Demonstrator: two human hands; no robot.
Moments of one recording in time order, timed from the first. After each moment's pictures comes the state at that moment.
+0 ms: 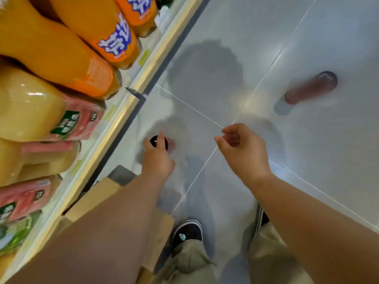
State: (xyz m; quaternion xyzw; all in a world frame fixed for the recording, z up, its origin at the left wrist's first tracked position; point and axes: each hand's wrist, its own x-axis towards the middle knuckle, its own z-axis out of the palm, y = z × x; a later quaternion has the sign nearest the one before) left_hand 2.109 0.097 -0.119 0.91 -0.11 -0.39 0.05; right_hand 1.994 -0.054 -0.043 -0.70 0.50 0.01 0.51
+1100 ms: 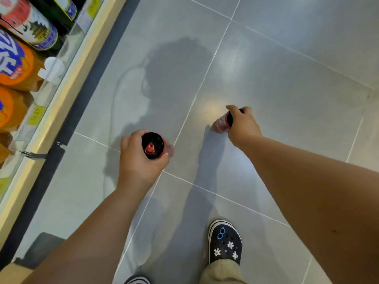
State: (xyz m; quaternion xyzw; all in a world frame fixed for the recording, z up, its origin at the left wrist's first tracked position) left_hand 2.080 -0.126 -0.093 0.89 -0.17 -0.30 0.30; right_hand 1.951 -0.332 -0.132 -0.78 0.52 0.18 0.30
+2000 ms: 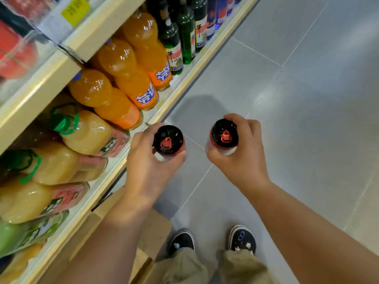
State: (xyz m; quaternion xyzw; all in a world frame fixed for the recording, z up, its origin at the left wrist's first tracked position) left_hand 2.095 0.072 0.145 0.88 -0.17 -0.16 0.41; right_hand 1.998 -0.072 0.132 -0.80 0.36 -0.13 0.46
